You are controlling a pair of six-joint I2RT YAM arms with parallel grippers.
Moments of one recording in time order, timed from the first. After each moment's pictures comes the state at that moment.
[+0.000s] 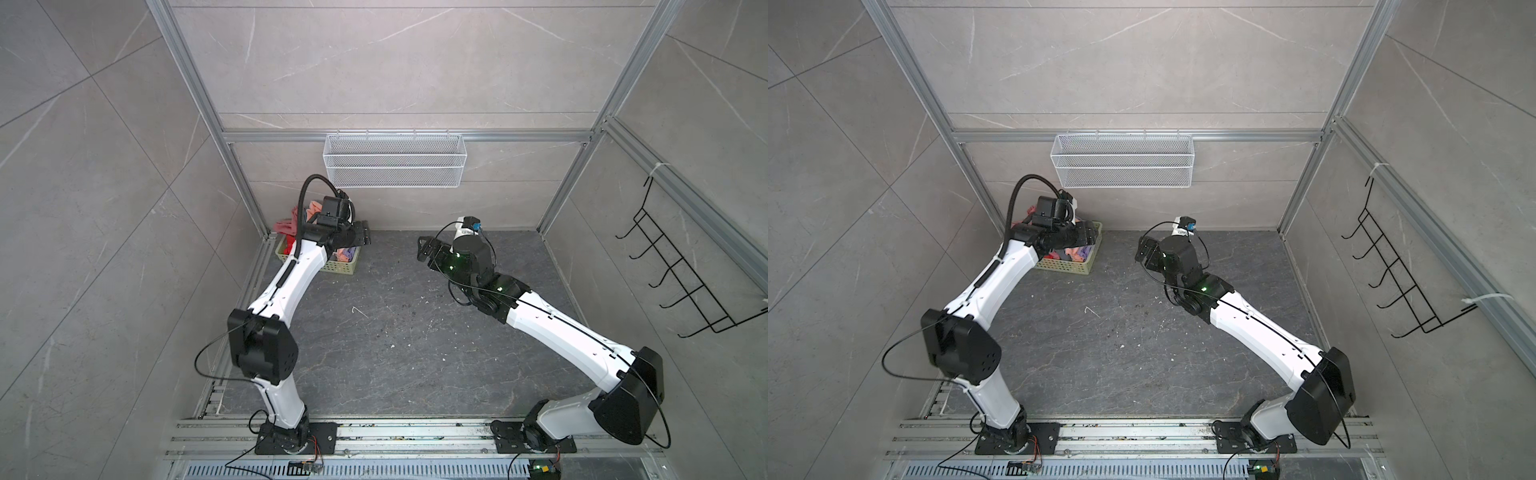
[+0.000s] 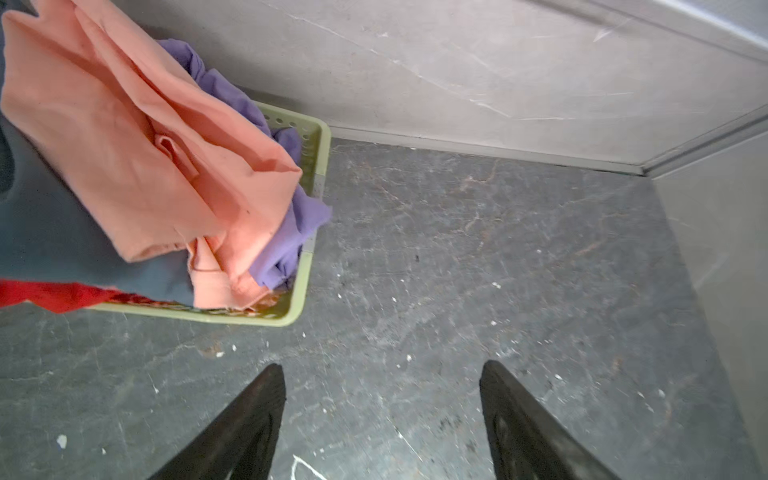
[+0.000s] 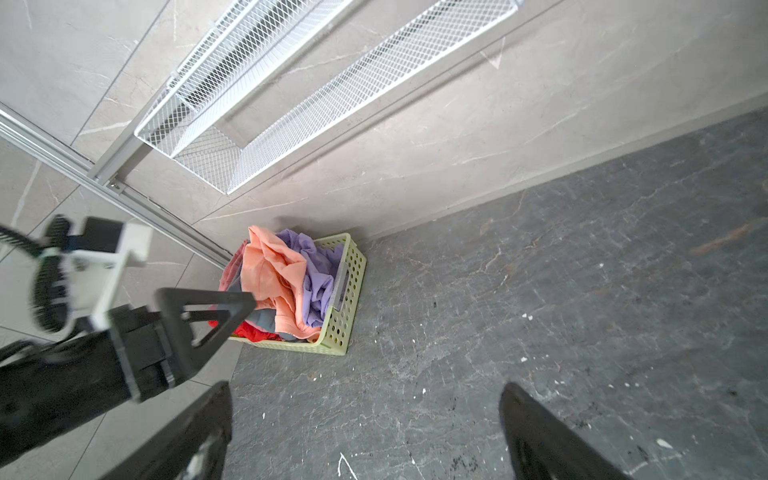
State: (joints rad) left arm -0.31 1.85 1.82 -0.72 0.03 -0.30; right arm 0.69 1.44 1.30 -0.18 0.34 0.68
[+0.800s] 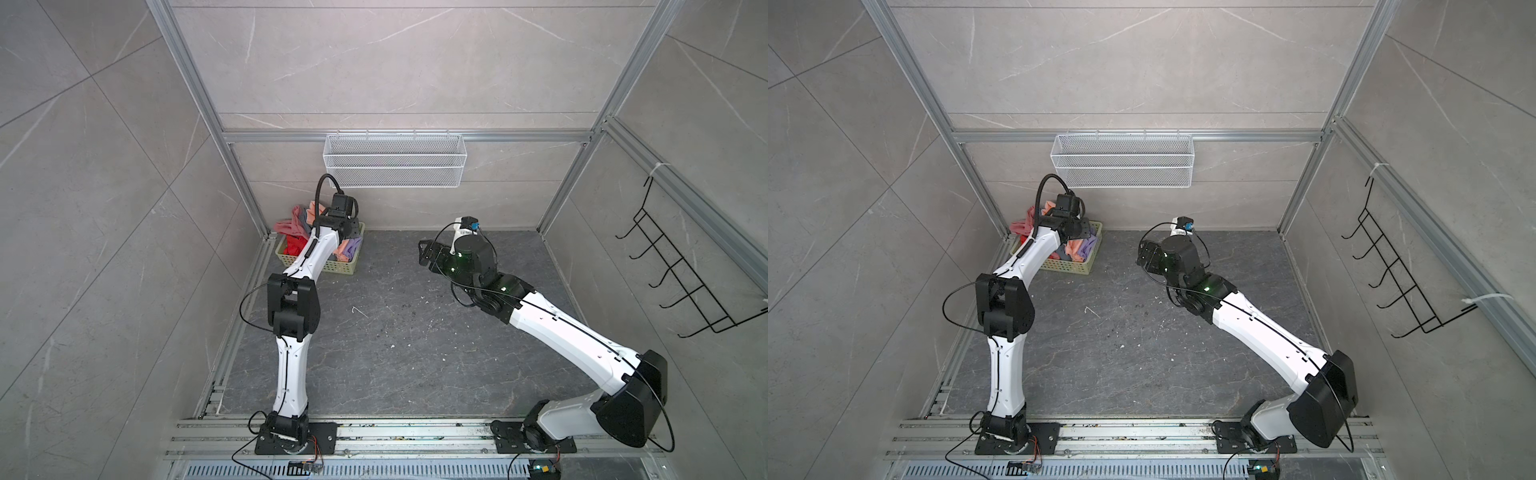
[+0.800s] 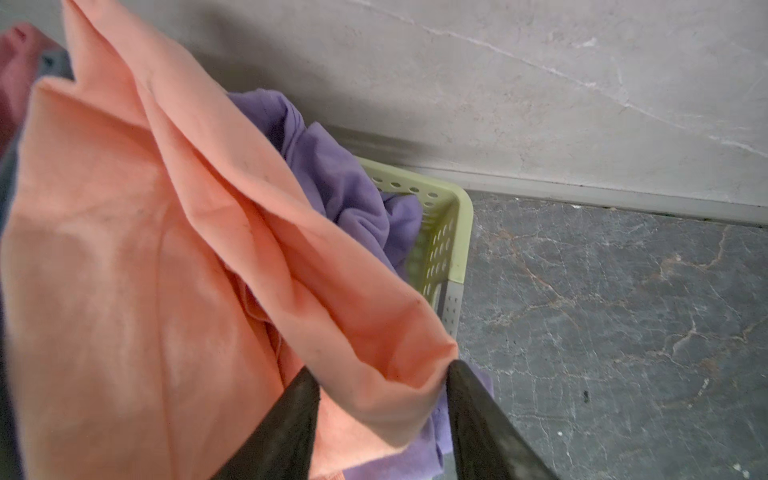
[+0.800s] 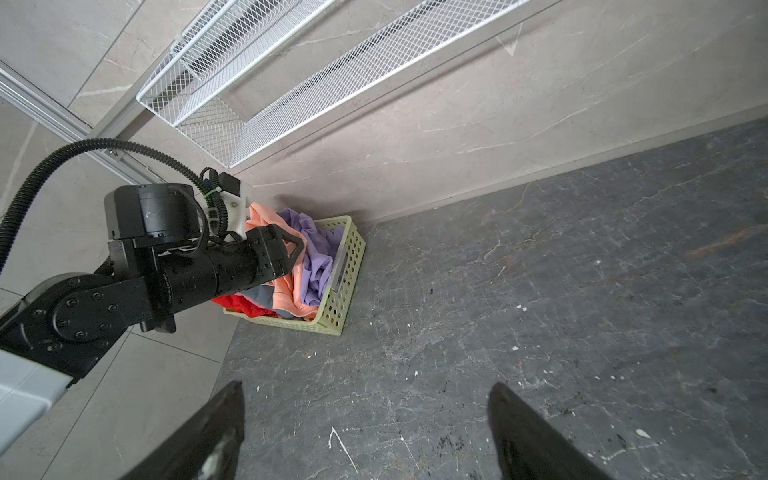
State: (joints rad) left arm -0.25 2.24 2.12 -0.63 -0.20 -0.24; right arm 0.69 1.42 1.31 -0.24 0.30 0.66
